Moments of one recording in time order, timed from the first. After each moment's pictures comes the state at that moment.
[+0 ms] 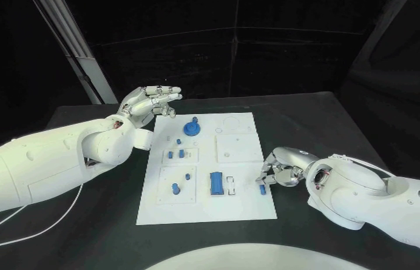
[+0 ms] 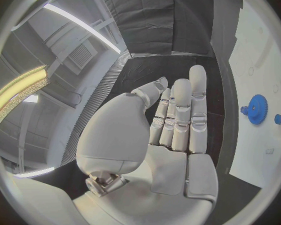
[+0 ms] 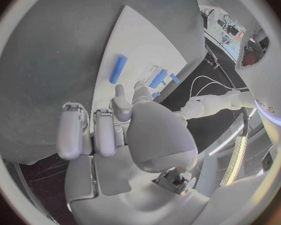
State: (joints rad) left arm 1.24 -0.79 -0.17 1.39 0.12 -0.11 0.48; left_hand 1.33 -0.09 0.43 -0.09 0.11 0.99 0.19 0.19 0.07 1.00 0.11 0.37 0.07 1.21 0.02 1.05 0.45 0.17 1.20 0.12 0.64 0.68; right arm 0.87 -1.14 0.06 1.96 -1.50 -0.26 -0.52; right_hand 1.34 0.07 -0.30 0.22 0.31 1.05 0.08 0.26 0.27 1.40 0.01 1.02 1.16 1.47 -0.06 1.42 1.31 0.07 1.44 0.05 1.42 1.28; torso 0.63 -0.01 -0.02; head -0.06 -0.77
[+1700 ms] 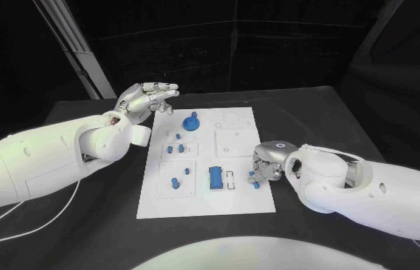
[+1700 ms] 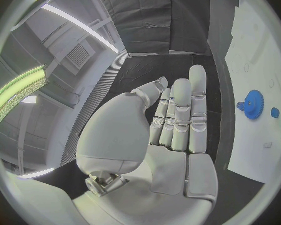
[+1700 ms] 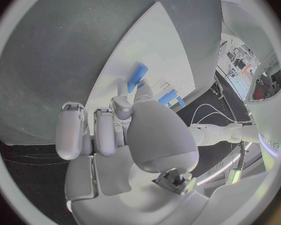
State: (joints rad) left arm 1.24 -0.79 -0.19 1.38 0.12 -0.11 0.47; left_hand 1.33 -0.09 0.43 -0.09 0.11 0.99 0.19 0.19 0.07 1.00 0.11 0.37 0.07 1.21 0.02 1.05 0.45 0.17 1.20 0.12 0.64 0.68; right arm 0.87 -0.99 0.07 1.86 -1.75 -0.05 -0.58; right_hand 1.36 0.03 -0.33 0.26 0.24 1.08 0.07 0.26 0.33 1.39 0.00 1.00 1.15 1.47 -0.06 1.41 1.31 0.07 1.44 0.05 1.41 1.27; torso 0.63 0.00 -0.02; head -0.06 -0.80
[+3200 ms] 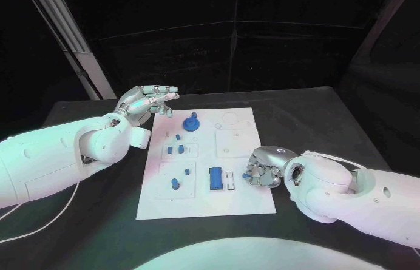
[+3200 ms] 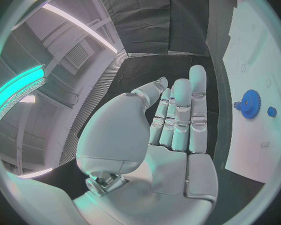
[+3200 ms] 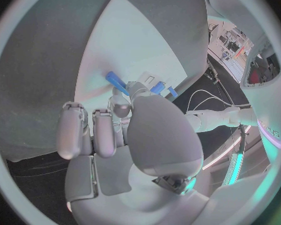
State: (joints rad) left arm 1.24 -0.80 -0.19 1.38 0.12 -0.10 0.47; left_hand 1.33 -0.09 0.43 -0.09 0.11 0.99 0.19 0.19 0.07 1.00 0.11 0.37 0.07 1.21 0.02 1.05 0.45 0.17 1.20 0.12 0.64 0.68; right arm 0.86 -1.00 0.06 1.92 -1.61 -0.18 -0.58; right_hand 1.46 -0.07 0.18 0.28 0.50 1.09 0.09 0.14 0.22 1.38 0.00 0.96 1.15 1.47 -0.06 1.41 1.31 0.07 1.44 0.04 1.41 1.29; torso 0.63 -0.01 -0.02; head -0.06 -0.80
